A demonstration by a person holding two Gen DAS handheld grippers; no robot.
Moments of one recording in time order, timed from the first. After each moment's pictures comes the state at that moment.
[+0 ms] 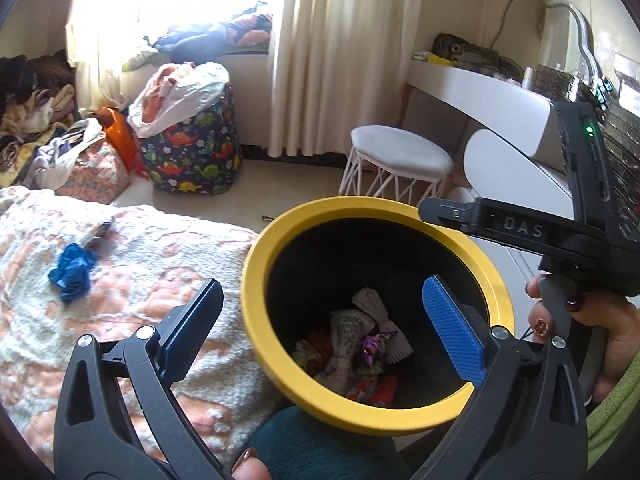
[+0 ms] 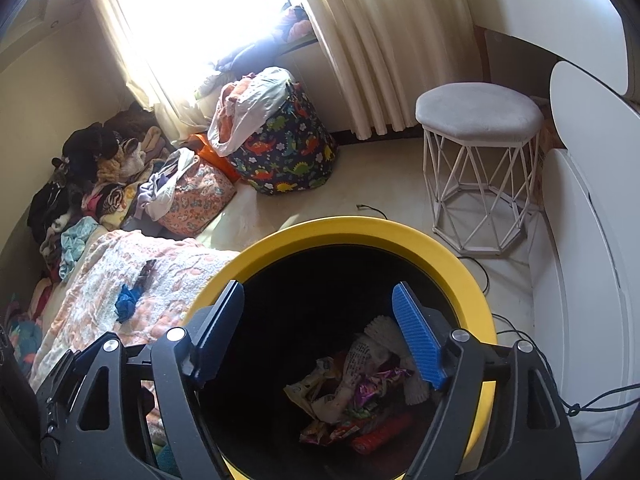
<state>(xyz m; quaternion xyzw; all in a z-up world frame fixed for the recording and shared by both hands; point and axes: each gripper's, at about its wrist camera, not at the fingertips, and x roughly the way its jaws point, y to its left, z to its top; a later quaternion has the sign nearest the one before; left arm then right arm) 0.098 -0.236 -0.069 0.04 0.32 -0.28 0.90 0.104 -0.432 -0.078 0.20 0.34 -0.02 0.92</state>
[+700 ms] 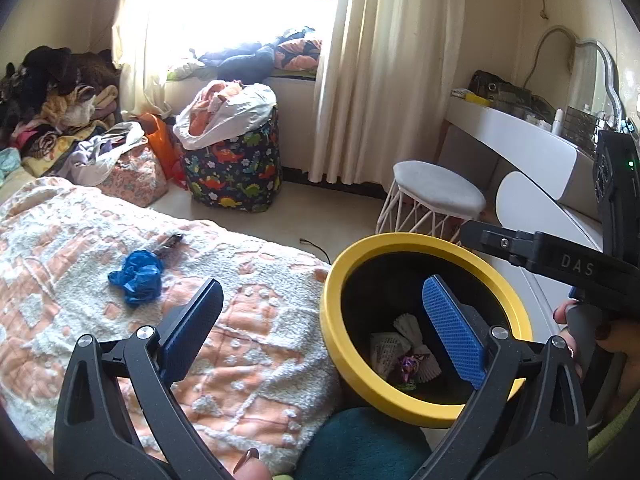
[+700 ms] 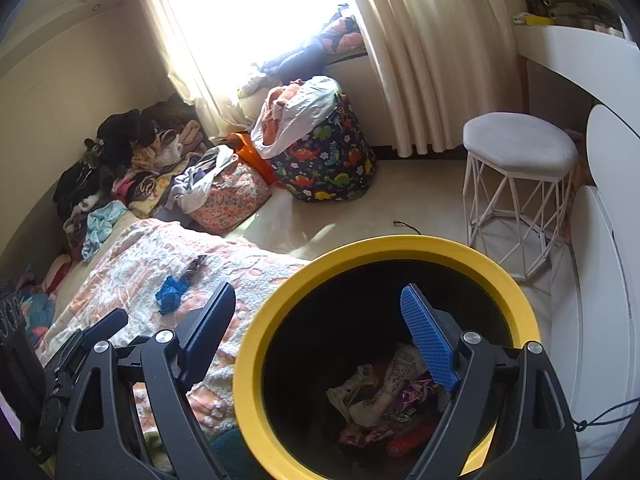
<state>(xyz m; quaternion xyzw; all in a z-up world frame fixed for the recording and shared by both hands) 0.099 -0.176 -0.039 0.00 0.29 -0.22 0.93 0.101 -0.383 -0.043 0.17 0.32 0.03 0.93</state>
